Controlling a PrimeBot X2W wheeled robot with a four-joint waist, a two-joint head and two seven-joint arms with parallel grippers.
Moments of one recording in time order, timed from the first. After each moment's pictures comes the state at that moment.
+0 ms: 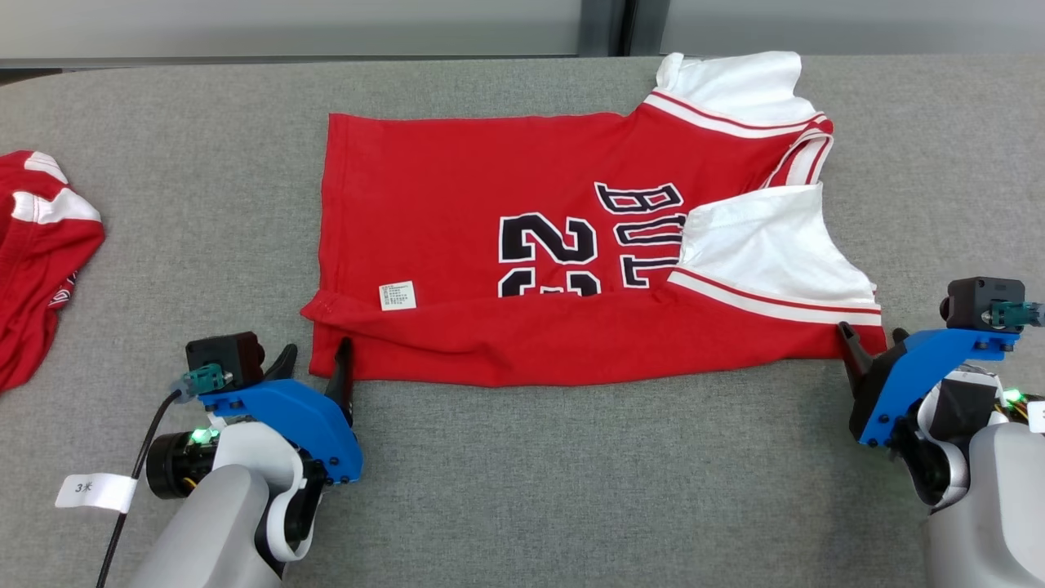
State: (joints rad) left arm -0.40 0.27 -0.46 0.53 -0.71 0.10 0.09; right arm -0.41 -0.05 -0.26 0.41 0.08 0.13 0.46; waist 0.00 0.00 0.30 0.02
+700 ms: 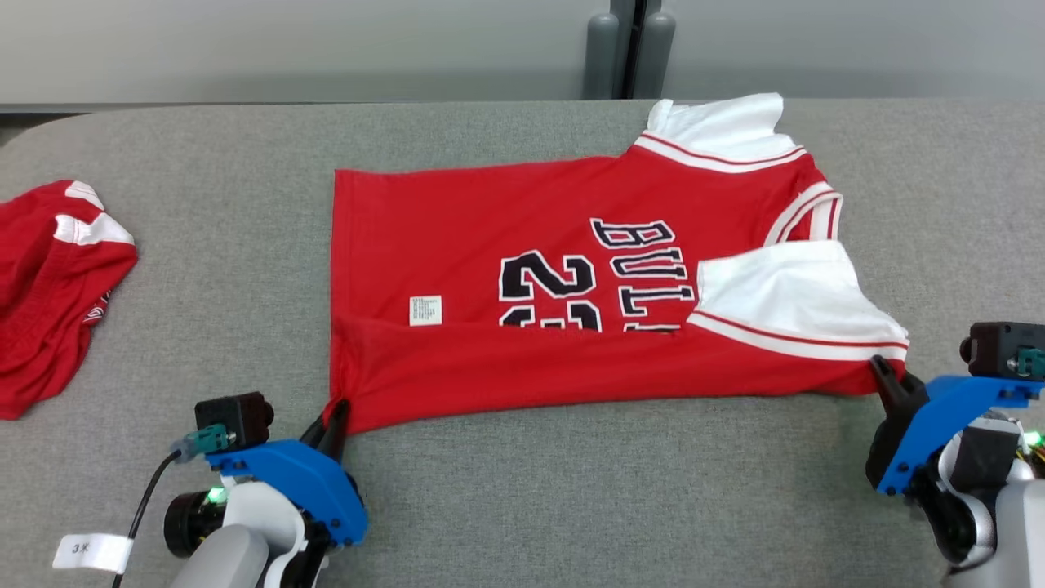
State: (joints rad) left arm -0.31 0.27 -0.46 0.52 -0.77 0.03 0.07; right arm -0.27 -0.05 -0.26 0.24 0.14 0.13 0.47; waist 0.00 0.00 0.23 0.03
